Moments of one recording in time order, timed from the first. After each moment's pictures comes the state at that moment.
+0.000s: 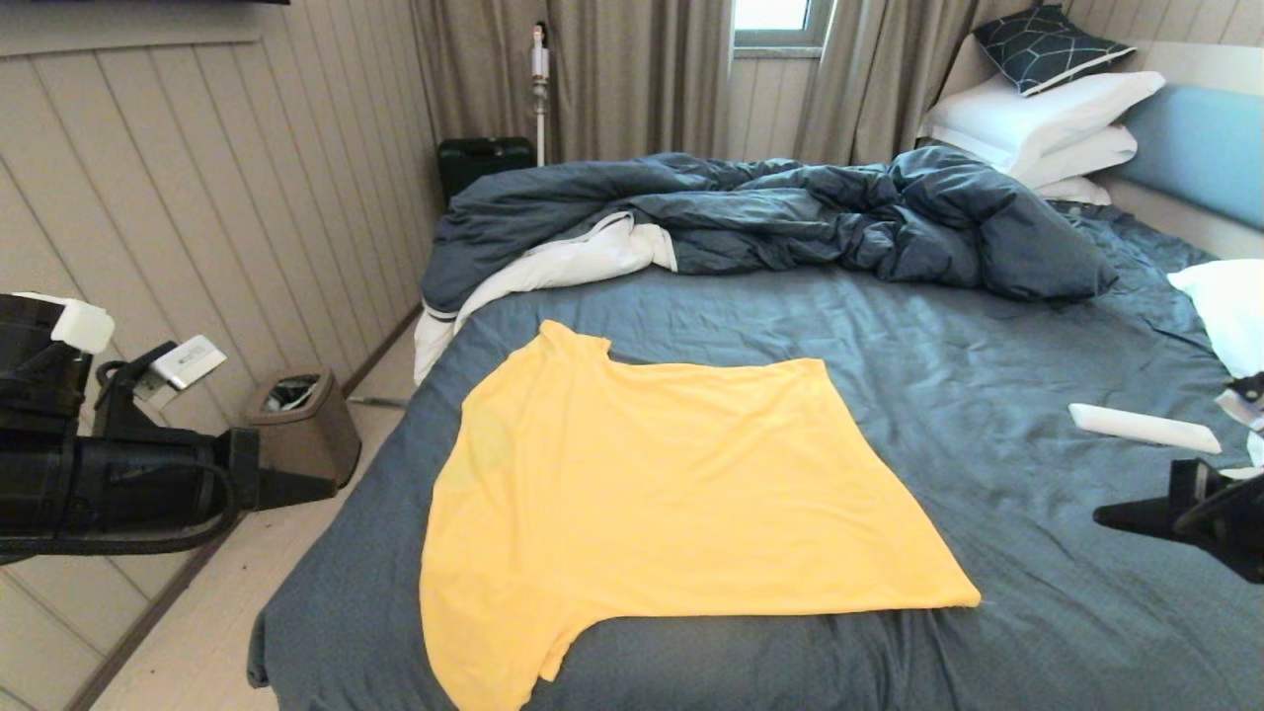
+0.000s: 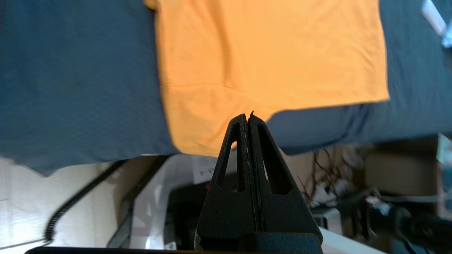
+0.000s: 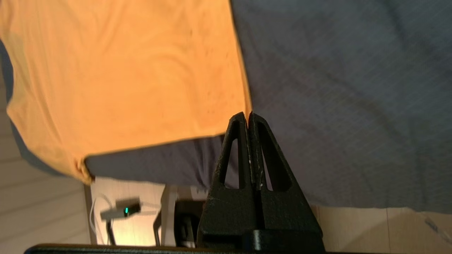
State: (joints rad) left arm -0.02 1.47 -0.86 0.18 -0.56 -0.27; right arm -0.50 1.53 -0.84 0.19 0.59 0.08
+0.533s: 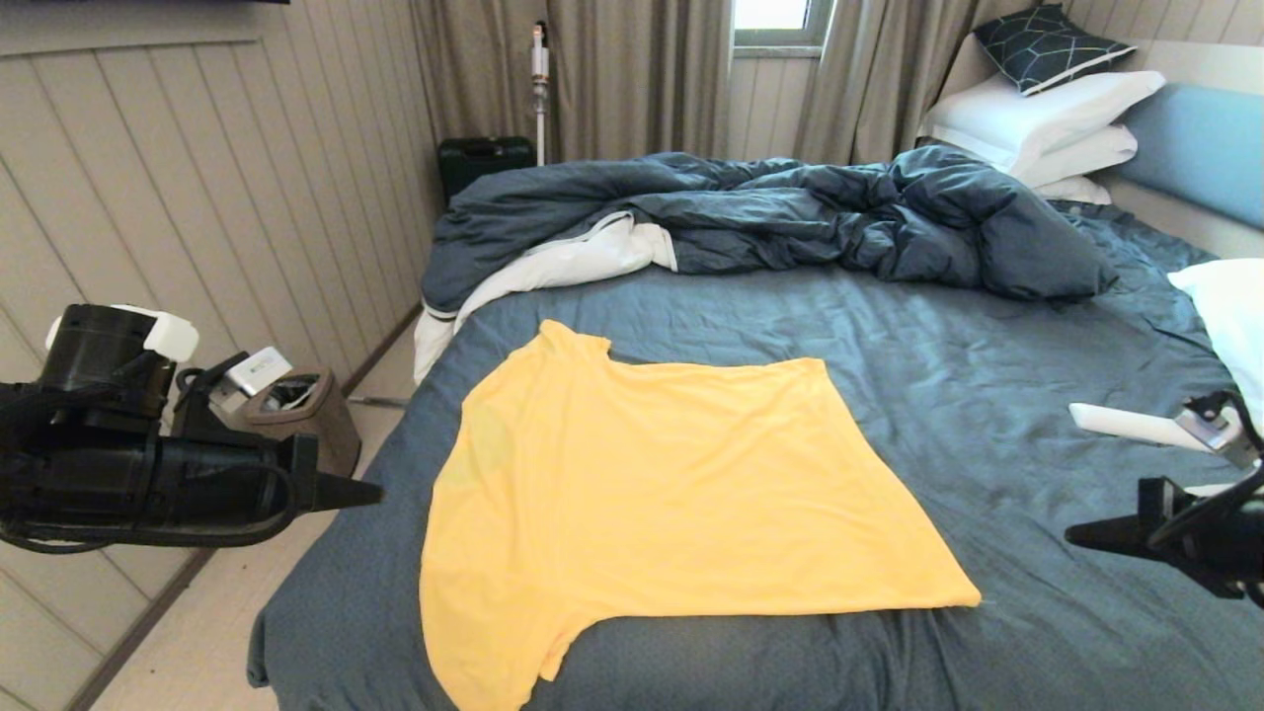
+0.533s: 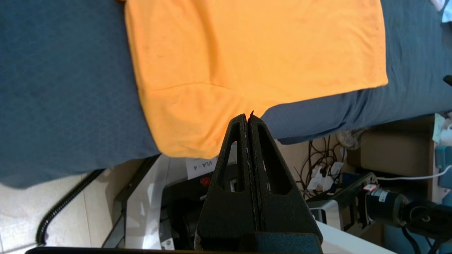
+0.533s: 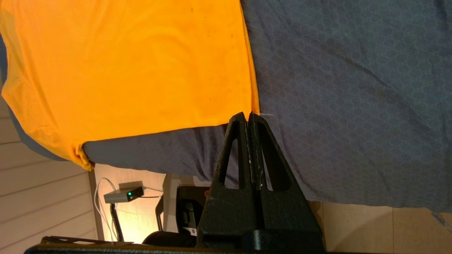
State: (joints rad) left arm -0.09 1.56 -0.87 0.11 -0.57 -0.28; right arm -0.47 1.57 -0.82 0.19 0.60 0.06
